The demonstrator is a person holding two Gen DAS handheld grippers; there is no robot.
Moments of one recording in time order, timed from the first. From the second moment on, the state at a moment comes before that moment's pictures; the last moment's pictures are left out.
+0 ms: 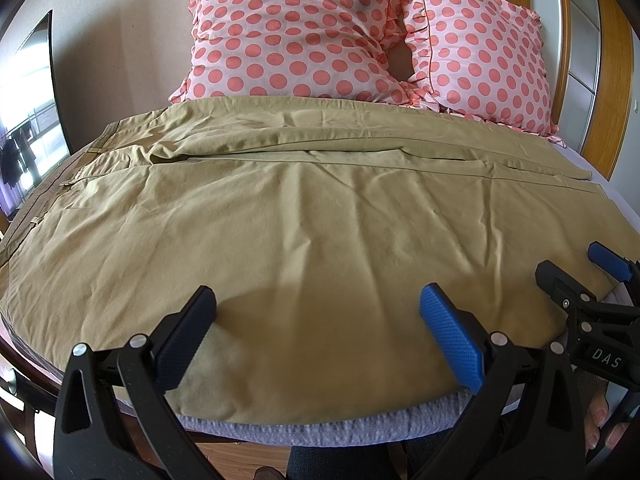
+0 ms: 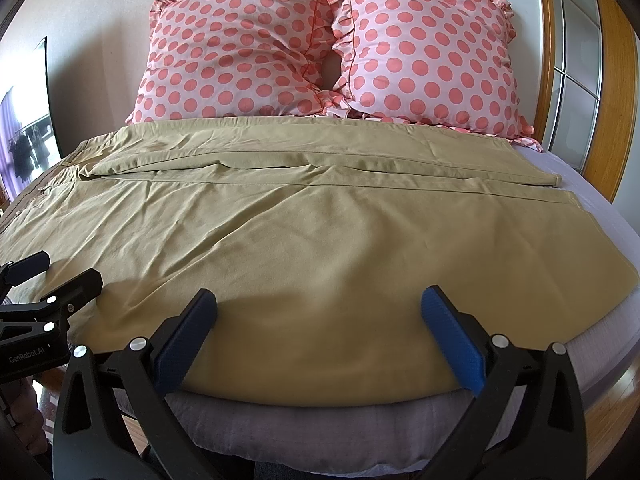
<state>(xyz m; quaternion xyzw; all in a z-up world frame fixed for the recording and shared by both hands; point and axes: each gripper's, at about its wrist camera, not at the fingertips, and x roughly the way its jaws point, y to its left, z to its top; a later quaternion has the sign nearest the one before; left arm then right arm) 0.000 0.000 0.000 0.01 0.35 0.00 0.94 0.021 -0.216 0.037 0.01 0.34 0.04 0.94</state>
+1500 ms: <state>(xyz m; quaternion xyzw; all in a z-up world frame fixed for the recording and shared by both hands) 0.033 0.060 0.040 -0.04 0.31 -0.02 0.95 0.315 -0.486 0.029 0.31 0.38 -0.23 0.84</state>
